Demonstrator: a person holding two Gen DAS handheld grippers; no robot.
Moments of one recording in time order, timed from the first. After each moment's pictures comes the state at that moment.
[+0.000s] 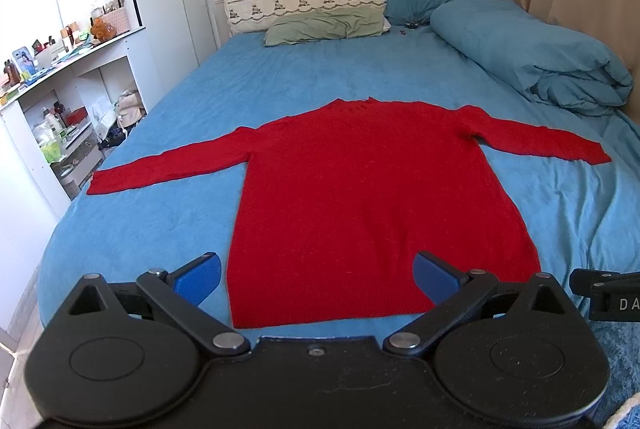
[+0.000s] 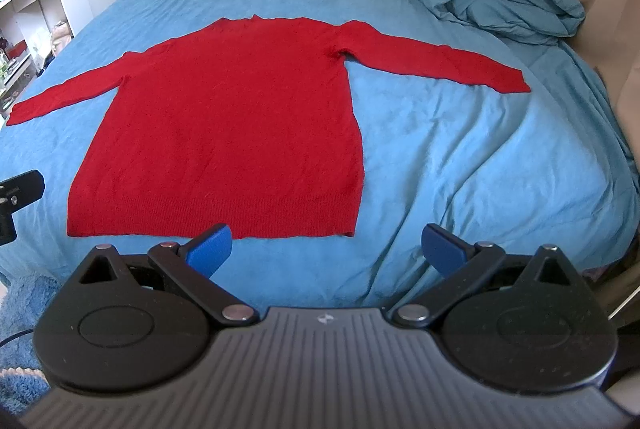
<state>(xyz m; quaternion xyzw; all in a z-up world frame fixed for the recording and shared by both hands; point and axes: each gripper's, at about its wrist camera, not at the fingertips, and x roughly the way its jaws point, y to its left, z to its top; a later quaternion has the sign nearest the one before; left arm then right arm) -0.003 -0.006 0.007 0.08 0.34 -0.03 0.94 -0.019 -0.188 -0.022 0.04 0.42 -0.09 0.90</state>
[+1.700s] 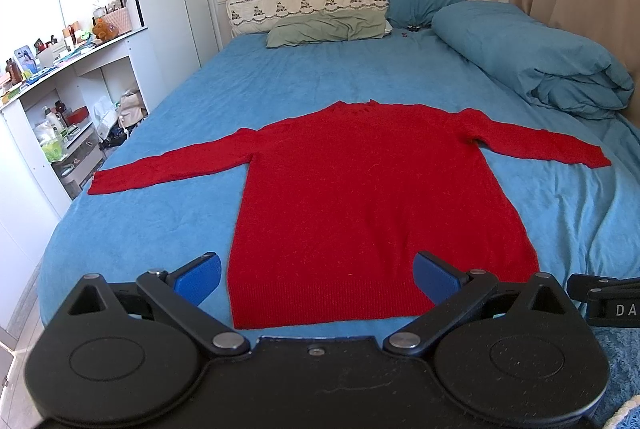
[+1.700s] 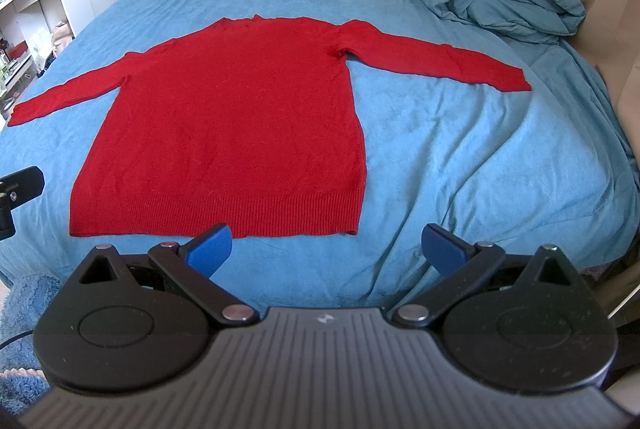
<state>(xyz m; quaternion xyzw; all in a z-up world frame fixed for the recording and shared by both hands) -0.004 -0.005 0.008 0.07 0.34 -0.03 0.94 -0.020 -0.187 -0.024 0.04 0.42 -0.09 0.90</state>
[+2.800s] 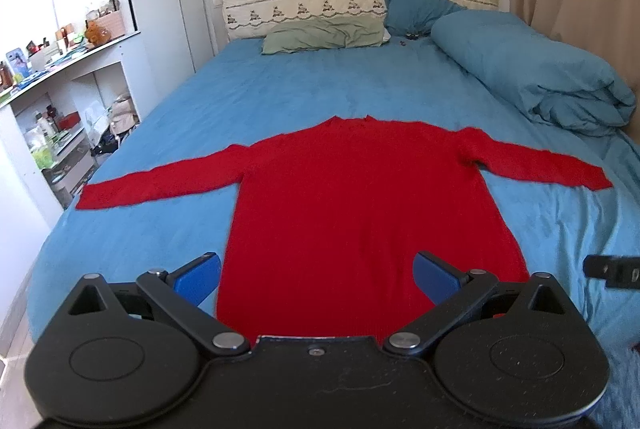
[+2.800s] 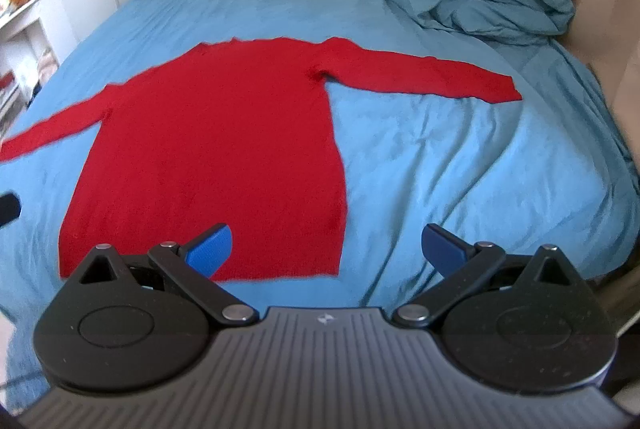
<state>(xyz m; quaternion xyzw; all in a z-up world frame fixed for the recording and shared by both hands) 0.043 -0.013 0.022 0.06 0.33 -0.04 0.94 0.016 -0.227 -0.009 0.08 0.40 -0.11 0.91</state>
